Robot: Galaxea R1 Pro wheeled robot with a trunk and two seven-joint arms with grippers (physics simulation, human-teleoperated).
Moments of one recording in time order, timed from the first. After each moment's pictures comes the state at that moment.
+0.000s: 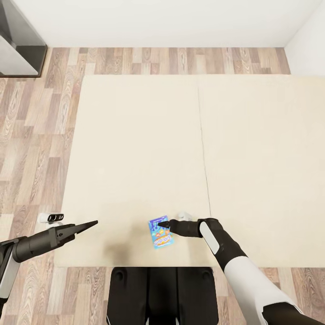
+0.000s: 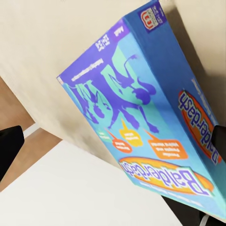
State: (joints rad) left arm -0.38 0.28 0.37 -1.42 0.30 0.98 -1.57; right arm -0.78 0.10 0.11 -0.69 -0.44 0.76 0.43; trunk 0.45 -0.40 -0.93
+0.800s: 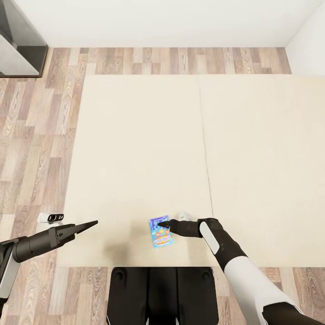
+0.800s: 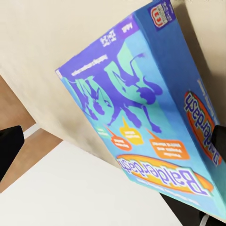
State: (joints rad) left arm -0.38 0.28 0.37 -1.42 0.30 0.98 -1.57; right arm -0.78 0.10 0.11 -0.69 -0.44 0.76 0.43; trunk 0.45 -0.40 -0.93
